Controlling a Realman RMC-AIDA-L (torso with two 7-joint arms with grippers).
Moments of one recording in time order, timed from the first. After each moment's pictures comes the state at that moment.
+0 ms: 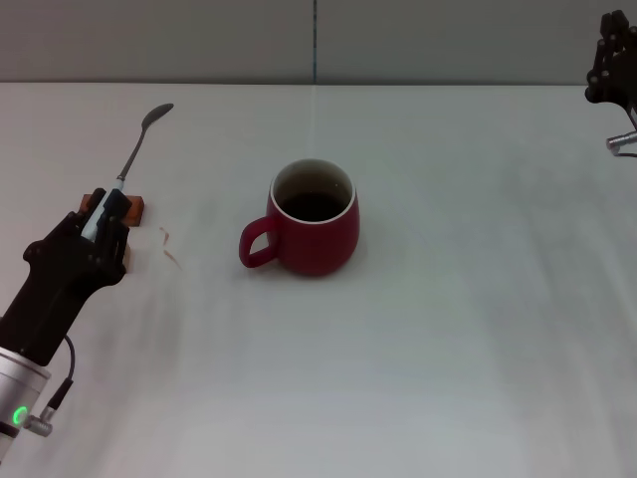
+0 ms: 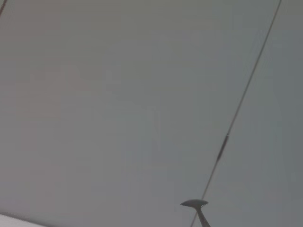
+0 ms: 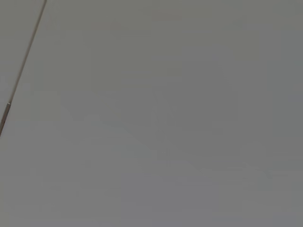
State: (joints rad) left arm -0.33 -2.05 0.48 -0.29 1.22 1.57 -0.46; right arm 0.65 2.07 0.61 0.07 -1.99 -1.11 -0.12
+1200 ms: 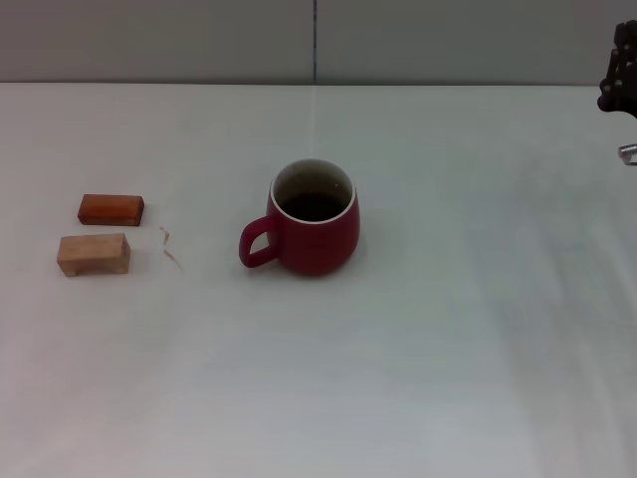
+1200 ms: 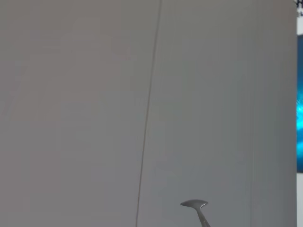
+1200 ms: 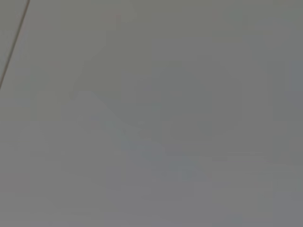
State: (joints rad) left arm -0.33 -2.05 0.54 0.94 1.43 1.68 -1.45; right arm 0.62 2.07 0.62 0.06 -1.98 -1.12 -0.11
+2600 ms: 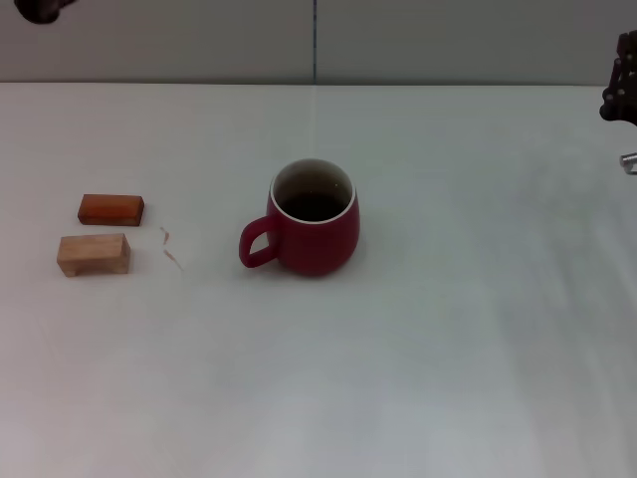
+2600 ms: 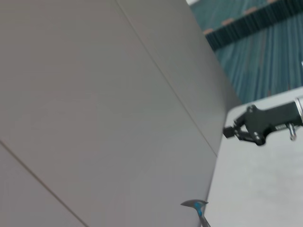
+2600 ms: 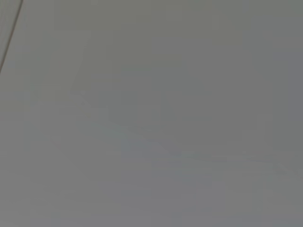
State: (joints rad) left arm -0.49 -2.04 0.77 1.93 1.97 1.79 -1.77; right arm 0.61 2.08 0.62 0.07 -1.98 -1.12 -0.11
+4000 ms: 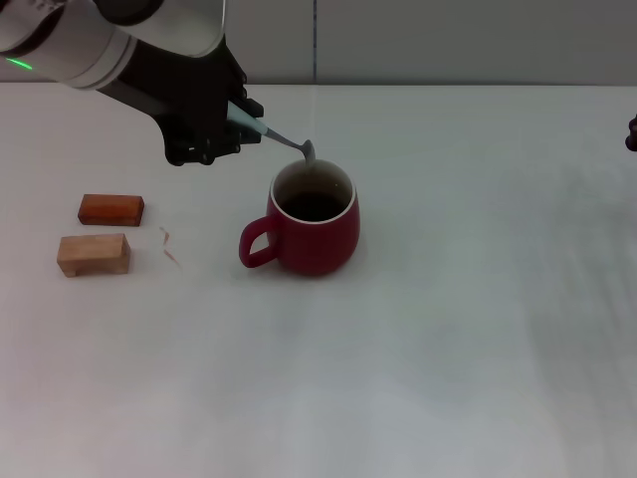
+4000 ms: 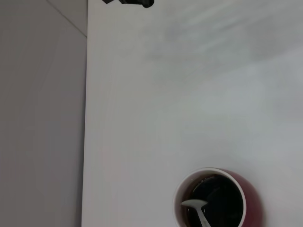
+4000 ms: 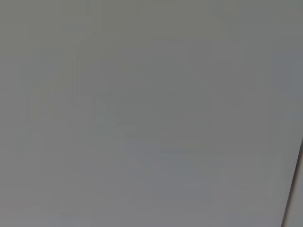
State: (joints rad) left arm -0.67 -2.07 1.30 1.80 2.53 1.79 -1.83; right arm 0.54 2.08 0.64 0.07 -1.97 -1.12 -0.12
